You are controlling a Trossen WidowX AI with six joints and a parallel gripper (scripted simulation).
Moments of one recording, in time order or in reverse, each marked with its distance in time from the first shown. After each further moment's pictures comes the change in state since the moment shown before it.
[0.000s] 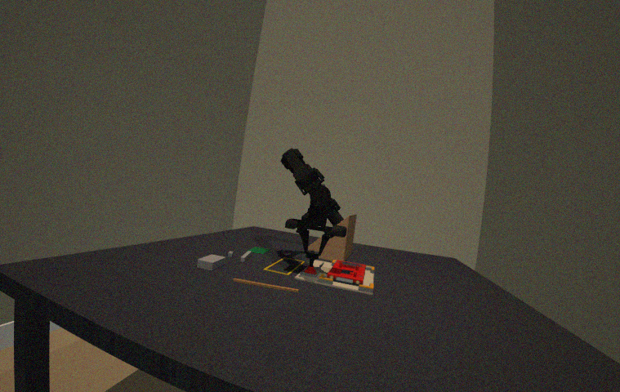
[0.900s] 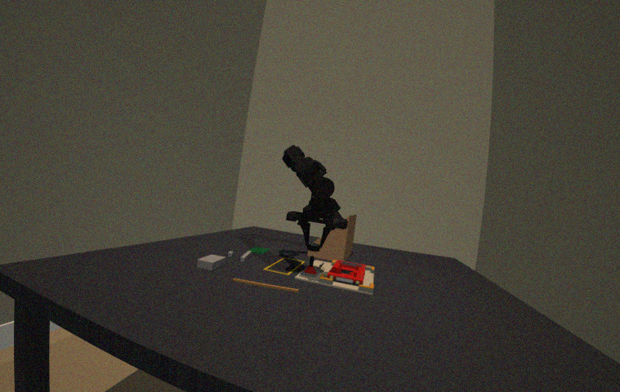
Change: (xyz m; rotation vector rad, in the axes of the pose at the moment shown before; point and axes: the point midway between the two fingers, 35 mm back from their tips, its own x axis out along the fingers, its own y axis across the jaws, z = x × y) arm -0.024 0.000 -0.002 -0.003 0.007 -0.001
